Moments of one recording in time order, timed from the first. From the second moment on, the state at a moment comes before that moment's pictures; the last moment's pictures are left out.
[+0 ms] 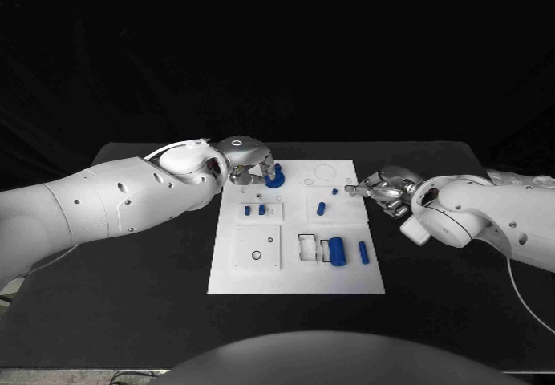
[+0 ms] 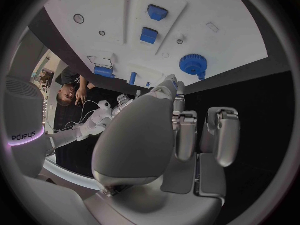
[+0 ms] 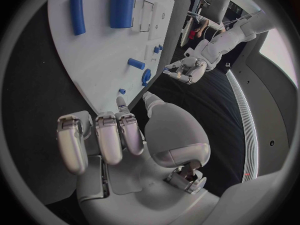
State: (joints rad) left arm 1.29 -0.54 -0.21 1.17 -1.60 -0.29 0.17; left_hand 1.69 -0.07 0.32 0.25 0.05 1.14 0.11 0.12 0.13 1.26 0.06 0.08 0.06 1.47 0.01 1.57 1.31 0.01 1.47 0.14 1.57 1.31; right arm 1.23 -0.99 -0.21 1.59 -0.69 -0.31 -0.22; right_hand 1.11 0.10 0.09 0.20 0.25 0.80 0.21 0.12 0.14 1.47 0.14 1.57 1.31 1.47 0.08 1.57 1.31 0.01 1.47 0.18 1.57 1.31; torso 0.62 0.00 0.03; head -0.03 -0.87
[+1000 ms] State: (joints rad) left arm 1.29 -0.54 -0.22 1.12 -1.61 -0.16 0.18; left_hand 1.69 -0.07 0.32 0.25 0.05 1.14 0.11 0.11 0.13 1.26 0.06 0.07 0.06 1.47 0.01 1.57 1.31 0.01 1.47 0.14 1.57 1.31; right arm 1.23 -1.00 -0.21 1.60 -0.69 -0.31 -0.22; right_hand 1.11 0.10 0.09 0.20 0.25 0.80 0.21 0.12 0.14 1.47 0.14 1.57 1.31 1.47 0.08 1.57 1.31 0.01 1.47 0.18 1.57 1.31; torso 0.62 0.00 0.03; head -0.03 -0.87
